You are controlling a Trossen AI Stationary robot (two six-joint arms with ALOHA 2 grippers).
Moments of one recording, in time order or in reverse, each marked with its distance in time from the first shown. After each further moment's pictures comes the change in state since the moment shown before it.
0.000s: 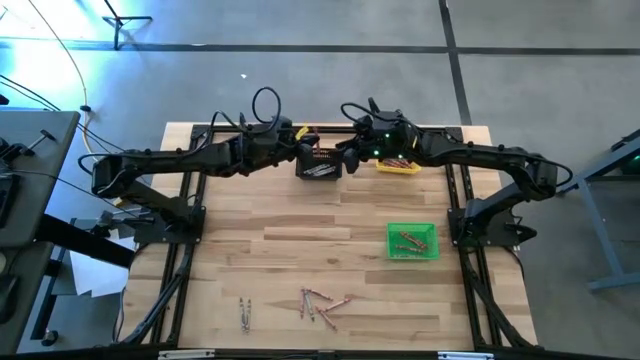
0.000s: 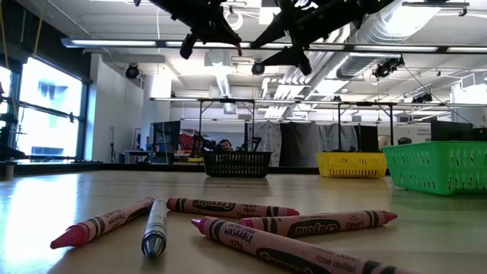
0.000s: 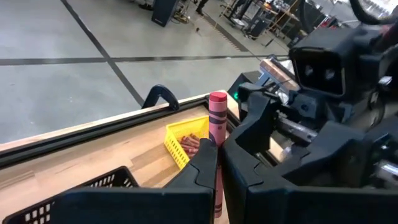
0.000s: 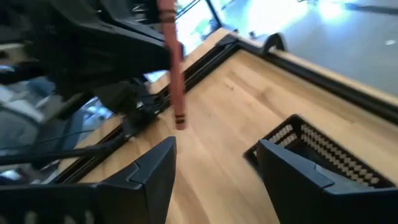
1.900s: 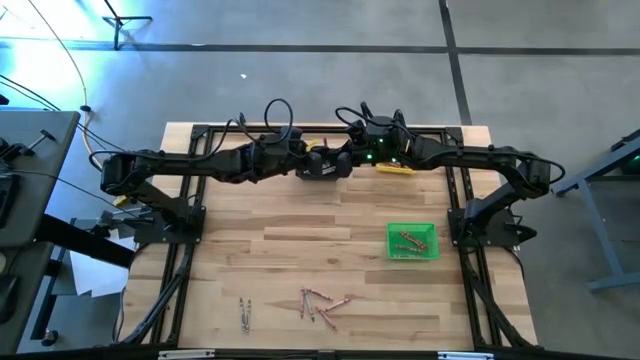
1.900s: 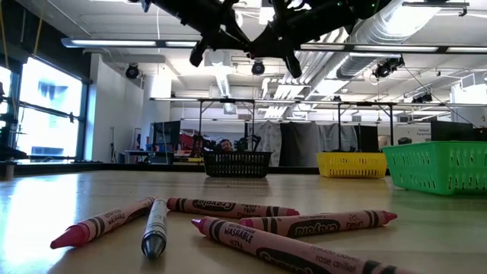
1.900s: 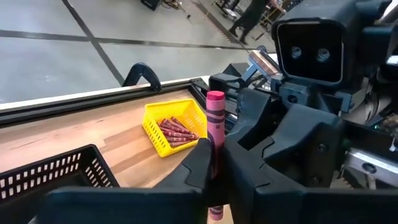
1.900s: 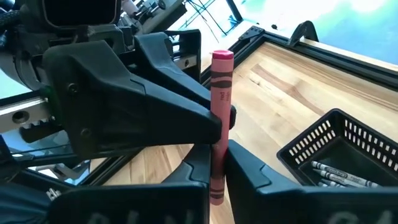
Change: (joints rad) left arm -0.059 0.083 0.000 0.064 0.014 -0.098; right arm 0.035 0.056 -0.001 0.101 -0.048 0.081
